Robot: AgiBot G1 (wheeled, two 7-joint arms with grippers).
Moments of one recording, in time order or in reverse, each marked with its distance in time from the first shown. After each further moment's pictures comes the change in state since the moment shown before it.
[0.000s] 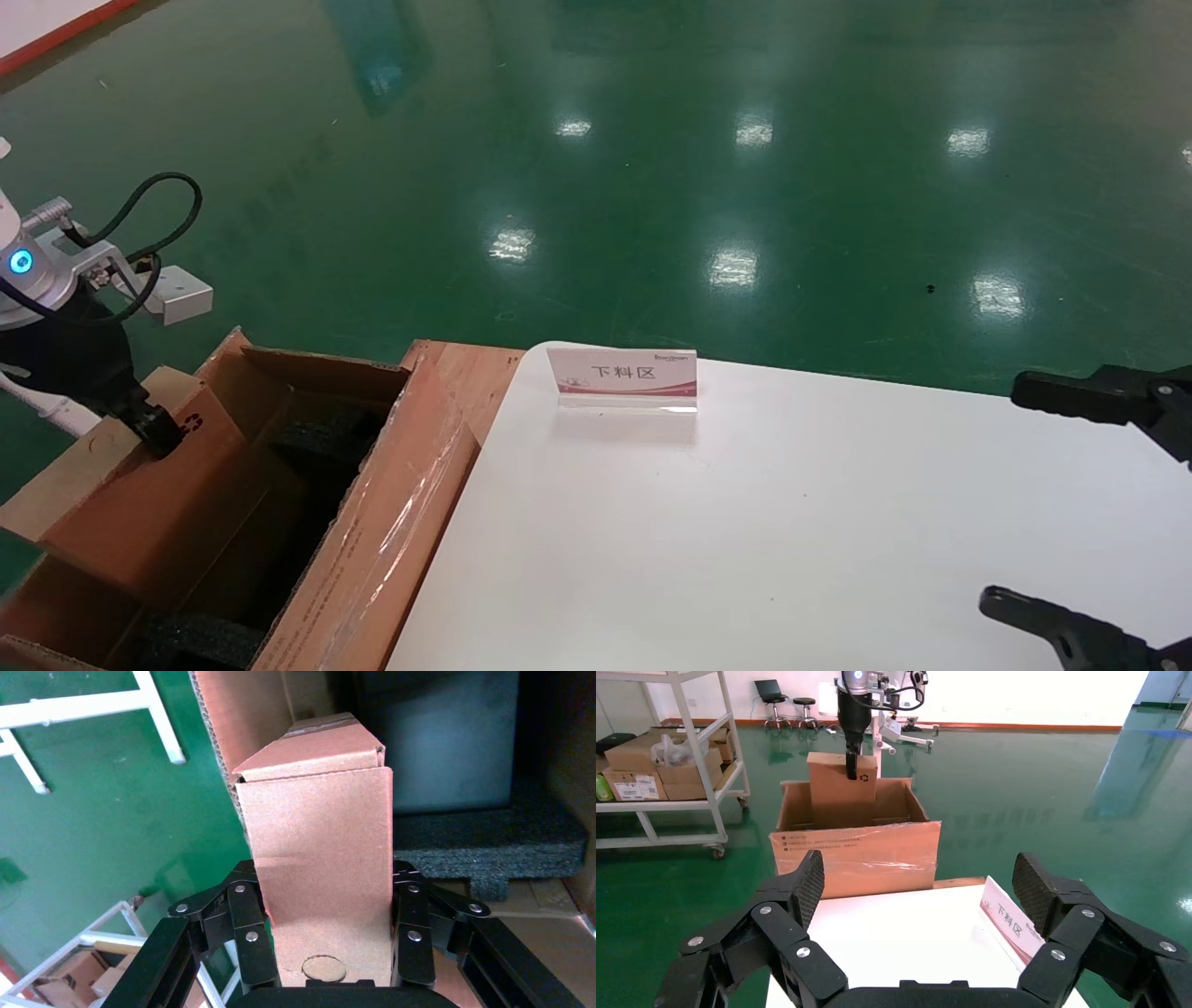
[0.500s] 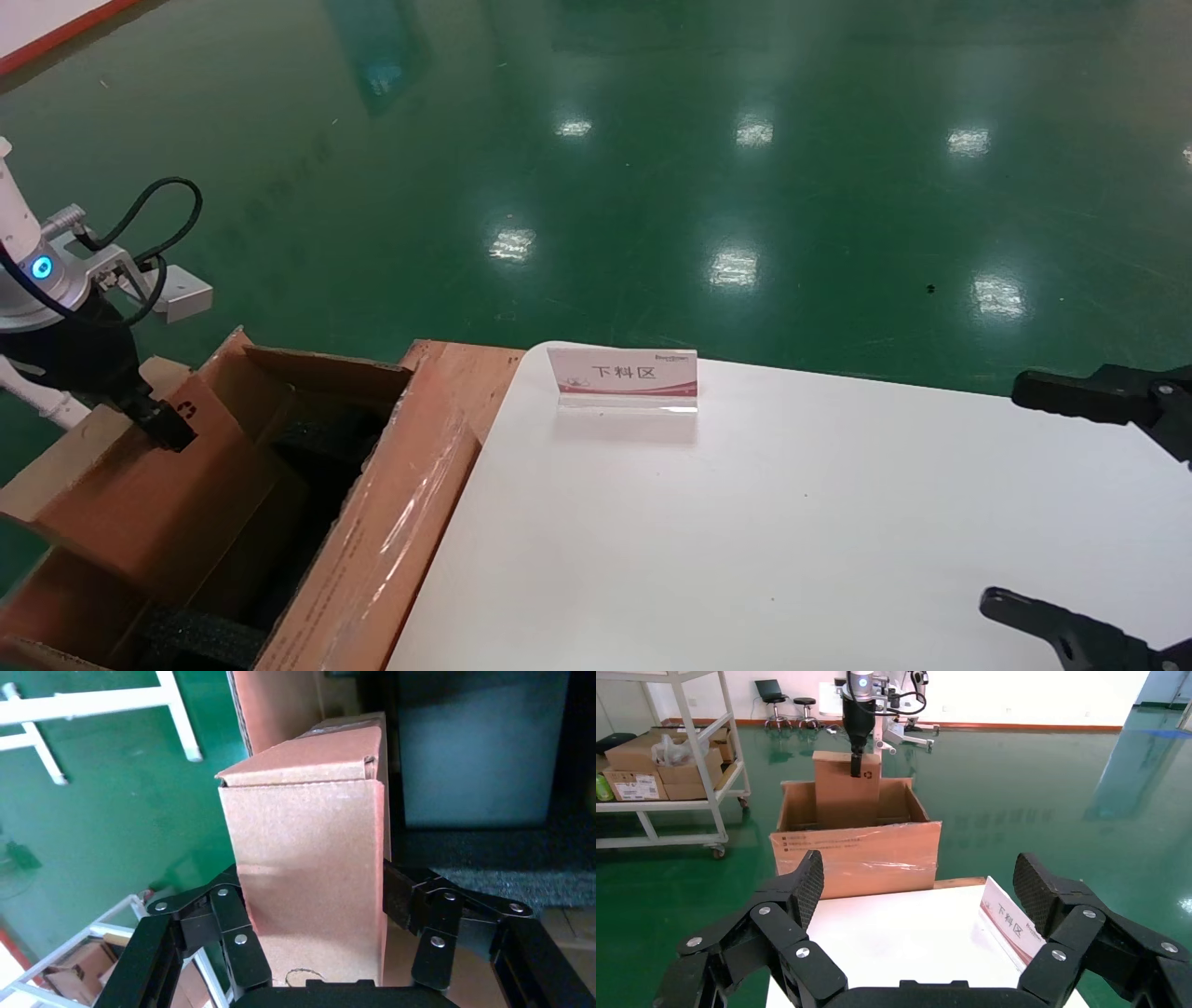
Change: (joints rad) left arm 0.088 0.034 -0.007 0.120 -0.013 -0.047 0.027; right arm 0.000 0.000 -0.001 0.000 0.001 0.000 0.000
